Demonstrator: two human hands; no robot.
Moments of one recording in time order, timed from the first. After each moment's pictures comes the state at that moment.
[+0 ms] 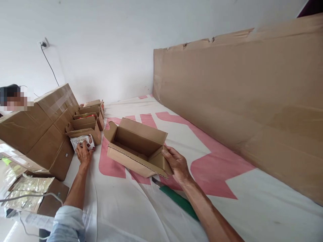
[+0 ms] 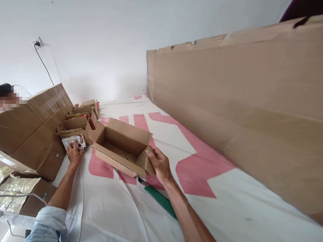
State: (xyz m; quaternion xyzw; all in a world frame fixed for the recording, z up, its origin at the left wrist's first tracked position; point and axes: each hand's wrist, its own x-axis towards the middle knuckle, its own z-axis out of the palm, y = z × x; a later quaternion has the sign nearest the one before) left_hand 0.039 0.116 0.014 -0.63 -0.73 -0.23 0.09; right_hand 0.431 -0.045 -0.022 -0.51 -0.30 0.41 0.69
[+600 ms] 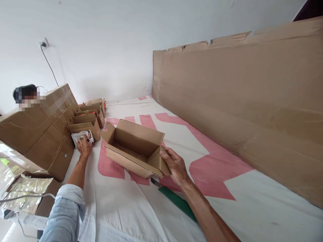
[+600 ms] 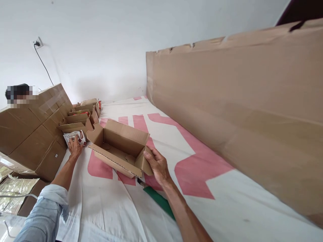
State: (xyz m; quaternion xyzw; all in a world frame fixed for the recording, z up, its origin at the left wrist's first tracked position) left_hand 0.053 0.157 0.037 -0.63 -0.75 -0.20 0.06; right_hand 0.434 -0.045 -0.025 -0.53 -0.36 0.39 0.67
